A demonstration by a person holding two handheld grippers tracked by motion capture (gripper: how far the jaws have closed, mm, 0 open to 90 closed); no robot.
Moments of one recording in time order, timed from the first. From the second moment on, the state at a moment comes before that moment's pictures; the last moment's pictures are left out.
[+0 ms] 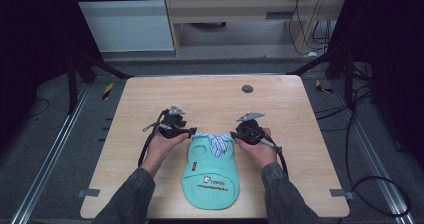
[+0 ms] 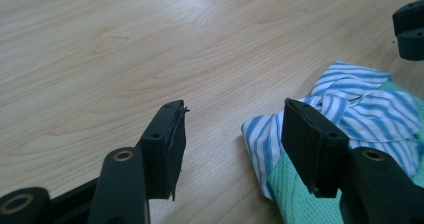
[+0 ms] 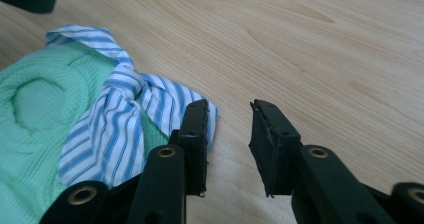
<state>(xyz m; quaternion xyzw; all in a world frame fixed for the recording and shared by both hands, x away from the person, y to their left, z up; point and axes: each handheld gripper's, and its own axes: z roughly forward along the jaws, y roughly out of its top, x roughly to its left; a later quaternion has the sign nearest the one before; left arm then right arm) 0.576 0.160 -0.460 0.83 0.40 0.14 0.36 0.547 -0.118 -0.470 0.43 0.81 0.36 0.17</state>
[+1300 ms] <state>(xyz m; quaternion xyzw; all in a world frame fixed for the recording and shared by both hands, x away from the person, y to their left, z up) 0.578 0.143 -0.487 0.87 0.35 0.08 0.33 0.564 -0.087 -0.489 0.40 0.85 0.32 0.11</state>
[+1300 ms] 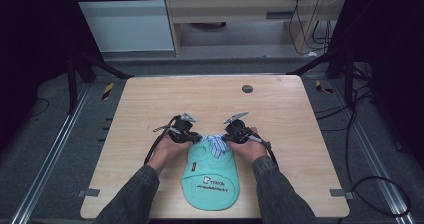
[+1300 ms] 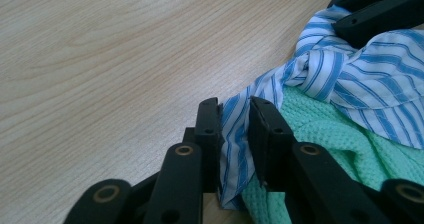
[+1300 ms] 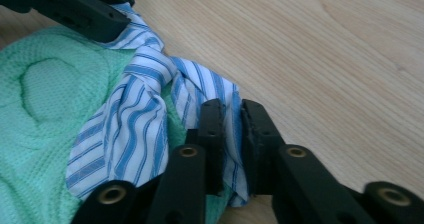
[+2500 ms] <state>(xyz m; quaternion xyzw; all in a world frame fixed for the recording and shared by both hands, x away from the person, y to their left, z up) 0.552 0.140 -0.421 0.89 0.27 0.12 0.35 0.535 -0.099 -0.418 0.31 0.88 0.33 0.15</state>
